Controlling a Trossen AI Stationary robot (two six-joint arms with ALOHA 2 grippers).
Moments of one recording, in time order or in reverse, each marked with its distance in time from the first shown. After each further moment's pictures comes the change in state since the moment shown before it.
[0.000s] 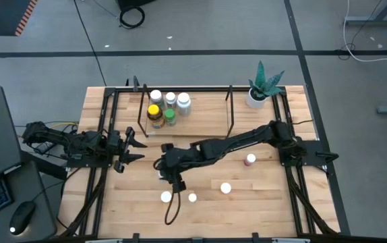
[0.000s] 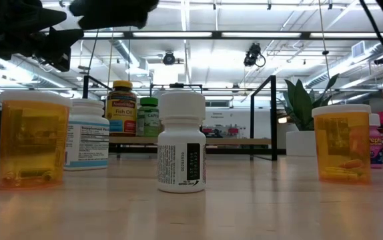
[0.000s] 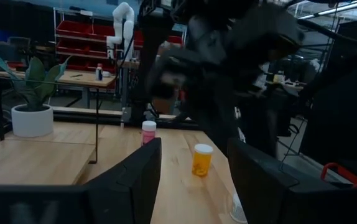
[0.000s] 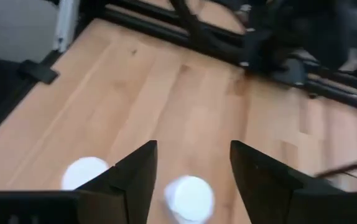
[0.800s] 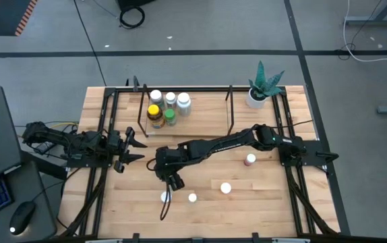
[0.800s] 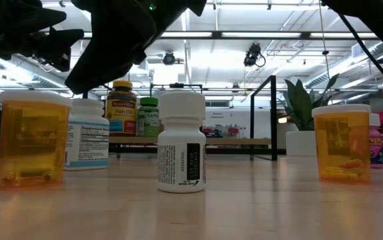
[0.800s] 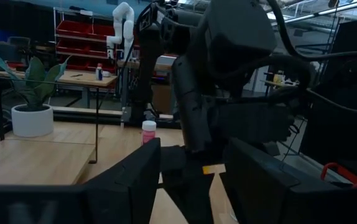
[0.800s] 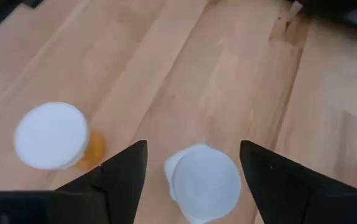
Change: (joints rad) left arm 0.000 0.000 0.000 0.000 0.000 0.000; right arm -0.058 0.220 0.184 -0.175 -0.138 -0.088
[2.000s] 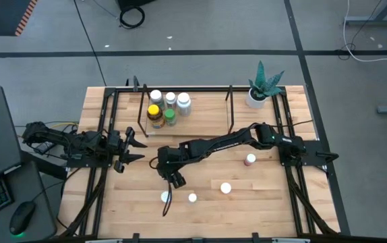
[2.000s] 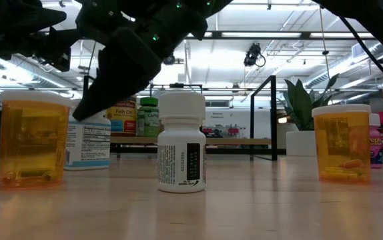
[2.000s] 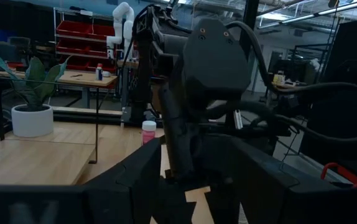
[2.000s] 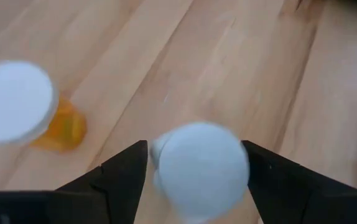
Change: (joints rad) left arm 0.000 0.000 0.000 0.000 0.000 0.000; right arm -0.027 0.000 -0.128 0.115 -0.026 -0.046
